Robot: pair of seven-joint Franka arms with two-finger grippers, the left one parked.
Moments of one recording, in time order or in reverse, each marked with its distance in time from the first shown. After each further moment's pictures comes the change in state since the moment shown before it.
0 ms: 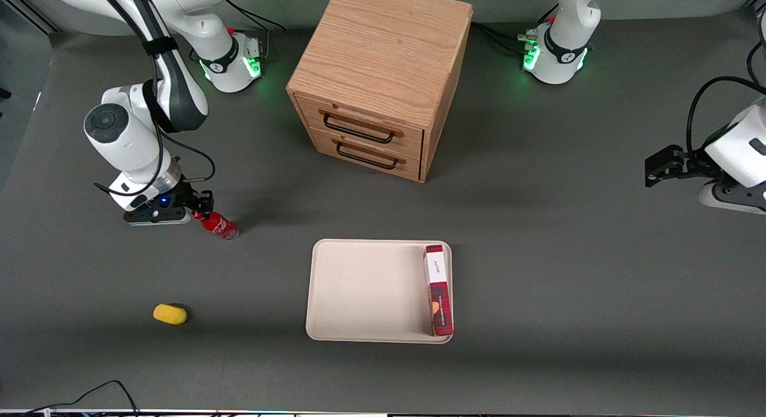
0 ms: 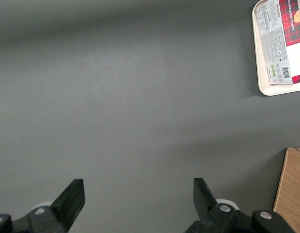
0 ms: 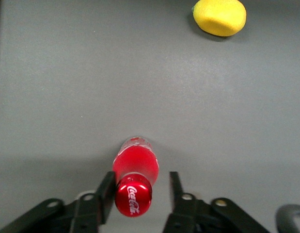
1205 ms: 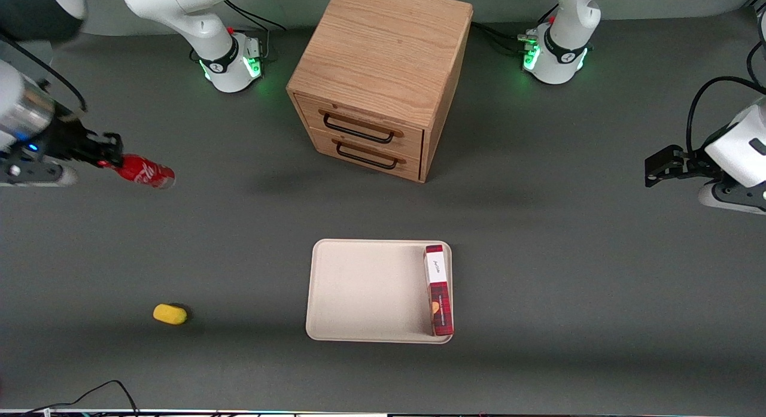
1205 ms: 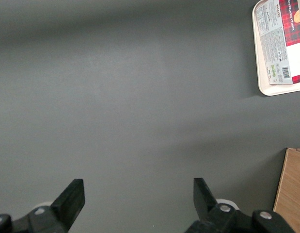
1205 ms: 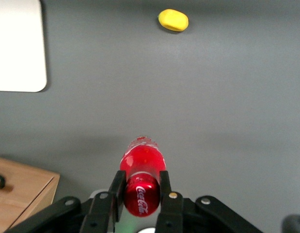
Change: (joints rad) arm -0.020 -0.027 0.013 0.830 0.065 -1.067 -0.072
